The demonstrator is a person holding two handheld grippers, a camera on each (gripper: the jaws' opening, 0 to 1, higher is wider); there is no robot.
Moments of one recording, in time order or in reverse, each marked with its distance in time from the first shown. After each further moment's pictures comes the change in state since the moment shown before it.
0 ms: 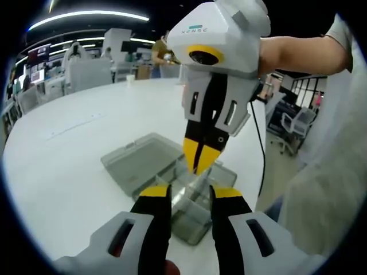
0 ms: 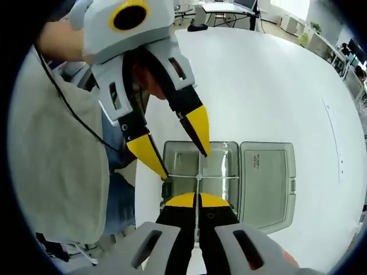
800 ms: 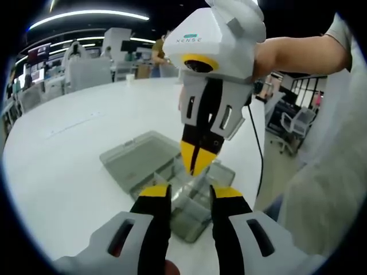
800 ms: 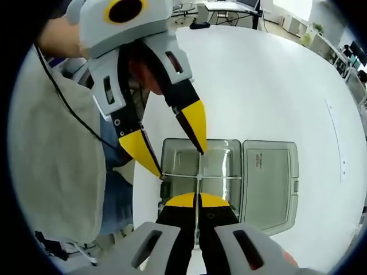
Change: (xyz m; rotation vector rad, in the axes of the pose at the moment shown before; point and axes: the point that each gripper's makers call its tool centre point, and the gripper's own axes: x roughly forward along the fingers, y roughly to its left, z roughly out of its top) left arm -0.001 -0.004 -0.004 -0.003 0.005 -0.001; right arm 0.010 0.000 -0.005 -0.002 0.006 0.007
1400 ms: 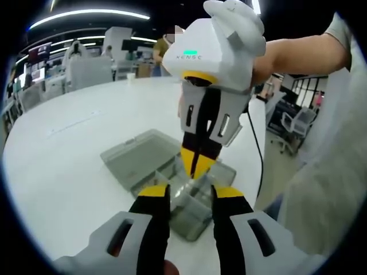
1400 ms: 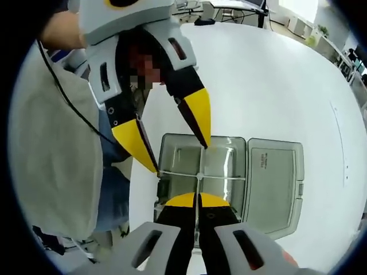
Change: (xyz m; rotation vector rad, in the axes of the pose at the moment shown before) left arm -0.001 0.003 -0.002 -0.004 0.006 0.006; right arm 0.012 0.001 -0.004 -0.024 0.014 0.015
